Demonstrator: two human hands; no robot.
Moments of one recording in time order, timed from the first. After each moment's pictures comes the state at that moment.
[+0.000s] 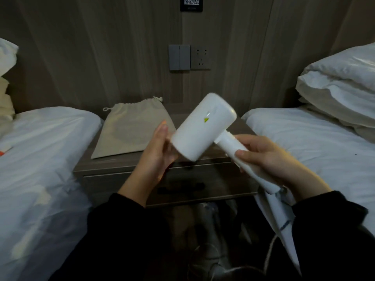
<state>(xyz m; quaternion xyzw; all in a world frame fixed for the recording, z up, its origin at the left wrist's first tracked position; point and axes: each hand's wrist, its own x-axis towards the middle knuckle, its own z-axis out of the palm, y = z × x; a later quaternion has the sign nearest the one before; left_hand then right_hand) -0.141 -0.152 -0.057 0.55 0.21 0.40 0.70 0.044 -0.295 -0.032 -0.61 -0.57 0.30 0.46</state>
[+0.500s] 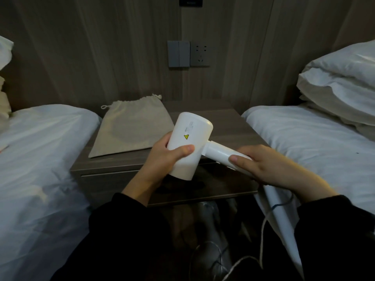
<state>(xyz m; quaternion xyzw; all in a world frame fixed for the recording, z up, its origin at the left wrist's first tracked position) -0.140 -0.158 -0.058 0.67 0.30 0.33 0.59 0.043 -0.303 -0.032 -0.74 -0.62 0.13 0.24</state>
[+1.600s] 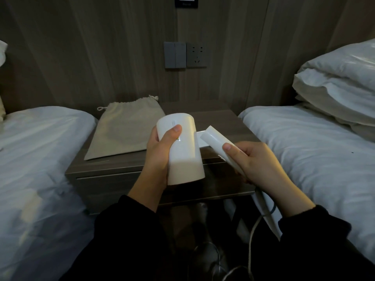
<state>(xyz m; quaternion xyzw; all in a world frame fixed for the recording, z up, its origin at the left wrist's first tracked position) -0.126 -0.175 -0.037 0.49 0.35 0.41 0.68 0.024 -0.295 -0.046 -0.74 -0.49 0.09 0.45</state>
